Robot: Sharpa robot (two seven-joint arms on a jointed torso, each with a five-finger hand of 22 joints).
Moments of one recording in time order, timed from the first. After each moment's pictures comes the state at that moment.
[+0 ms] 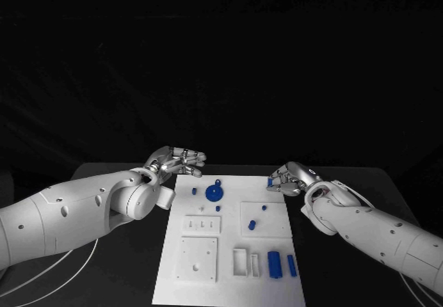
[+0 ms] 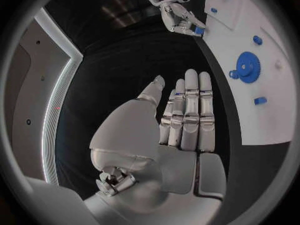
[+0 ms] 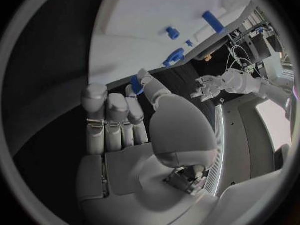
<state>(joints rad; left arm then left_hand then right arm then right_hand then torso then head) 1.35 -0.75 -0.15 1.32 -0.14 -0.28 0.28 1.30 0.02 0.06 -0.05 0.15 1.06 0.11 0.07 0.07 1.35 0.05 0.06 0.06 1.36 0.00 0.36 0.19 0.06 1.10 -0.01 0.51 0.17 1.01 -0.60 0.26 1.07 -1.44 -0.42 0.01 1.27 -0.06 0.31 -0.21 0.10 1.23 0.06 0.06 0.10 1.35 -0.03 1.10 1.31 1.45 -0.09 1.04 1.01 0.08 1.47 -0.11 0.75 1.31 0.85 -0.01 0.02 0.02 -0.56</state>
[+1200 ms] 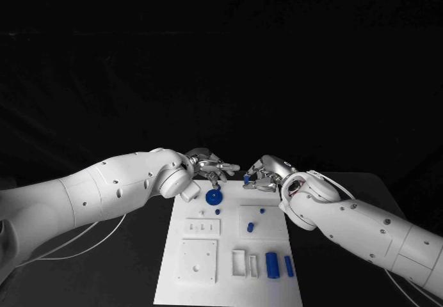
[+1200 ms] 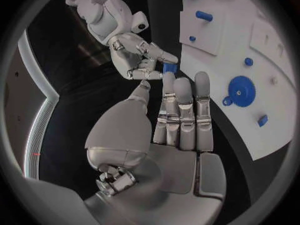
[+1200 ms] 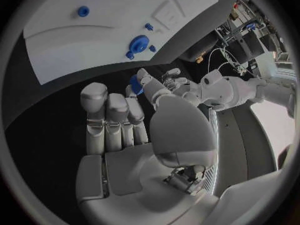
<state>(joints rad) 1.41 -0.52 -0.14 1.14 -0.46 -0.10 -0.16 1.16 -0.04 0.03 0.08 0.10 1.17 0.04 0.07 0.47 1.47 -0.04 0.29 0.36 1.29 -0.08 0.97 0.53 0.03 1.06 -0.10 0.85 0.54 1.04 -0.54 0.26 1.26 -1.52 -0.32 -0.22 1.27 -0.06 0.33 -0.21 0.11 1.23 0.06 0.06 0.10 1.35 -0.03 1.10 1.31 1.45 -0.09 1.04 1.02 0.08 1.47 -0.11 0.75 1.31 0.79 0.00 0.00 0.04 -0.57</state>
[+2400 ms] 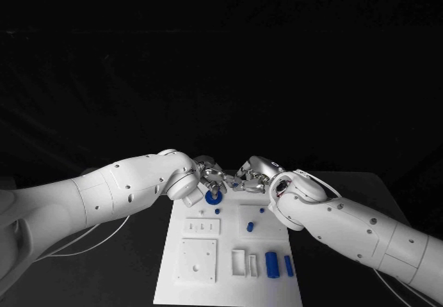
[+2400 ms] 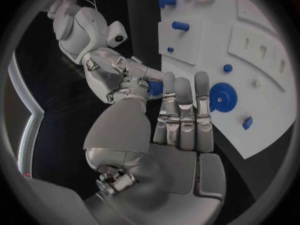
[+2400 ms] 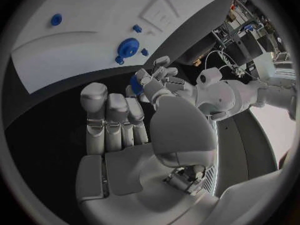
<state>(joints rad) 1.41 -0.46 -0.16 1.12 -0.58 -0.07 -0.33 1.16 -0.06 0.04 0.09 0.09 1.15 0.04 0.07 0.48 1.47 -0.04 0.28 0.37 1.28 -0.08 0.98 0.51 0.03 1.11 -0.10 0.63 0.83 1.05 -0.50 0.25 1.29 -1.55 -0.29 -0.28 1.26 -0.05 0.34 -0.21 0.11 1.23 0.06 0.06 0.10 1.35 -0.02 1.10 1.31 1.45 -0.09 1.04 1.02 0.08 1.47 -0.11 0.75 1.31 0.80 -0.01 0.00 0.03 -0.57</state>
